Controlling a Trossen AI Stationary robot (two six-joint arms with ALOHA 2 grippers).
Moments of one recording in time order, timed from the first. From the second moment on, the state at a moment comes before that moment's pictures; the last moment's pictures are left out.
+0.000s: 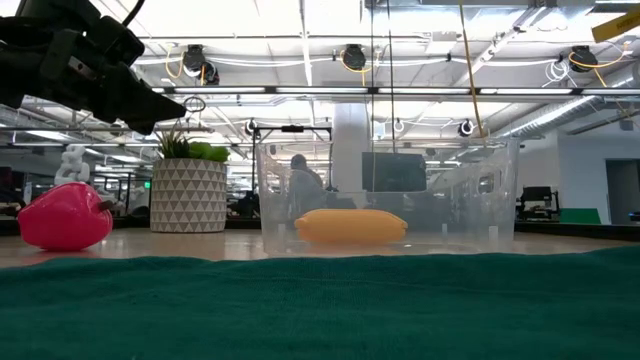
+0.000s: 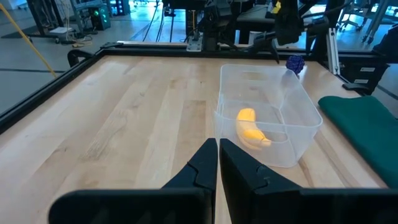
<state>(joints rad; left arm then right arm) 0.06 0.59 0.12 0.26 0.07 -0.01 0.87 1.36 0.66 -0.54 -0.31 1.26</state>
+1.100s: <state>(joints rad) 0.06 0.59 0.12 0.26 0.07 -0.01 0.88 1.44 0.66 -0.50 -0.31 1.24</state>
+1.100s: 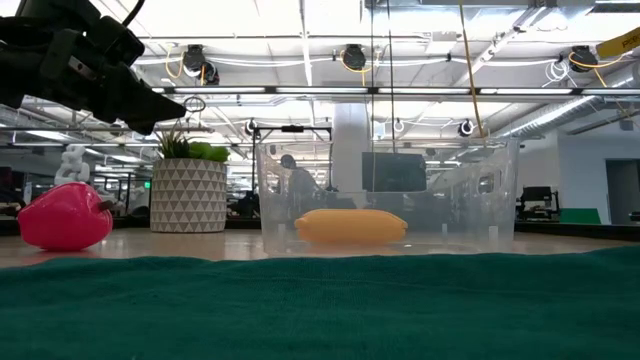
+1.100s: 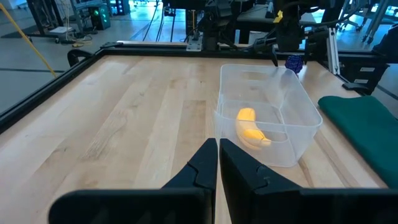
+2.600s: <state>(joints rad) 0.06 0.59 0.12 0.26 0.07 -0.01 0.85 1.41 0.63 -0.45 -0.35 1.24</state>
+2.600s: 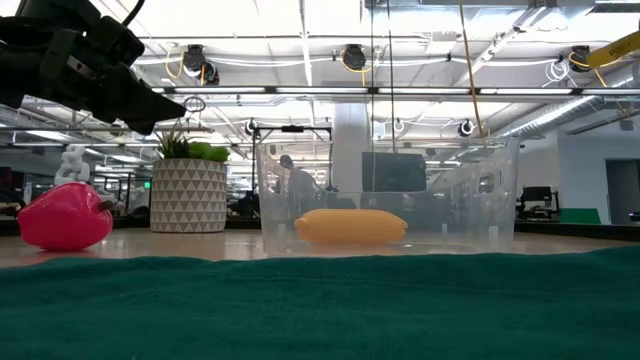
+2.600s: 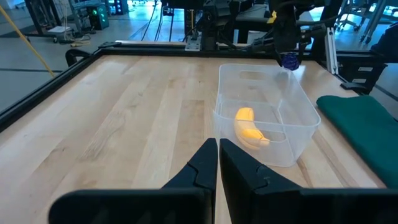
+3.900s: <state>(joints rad) 0.06 0.59 0.12 0.25 0.08 -0.01 0.68 1.16 0.63 -0.43 -0.25 0.98</state>
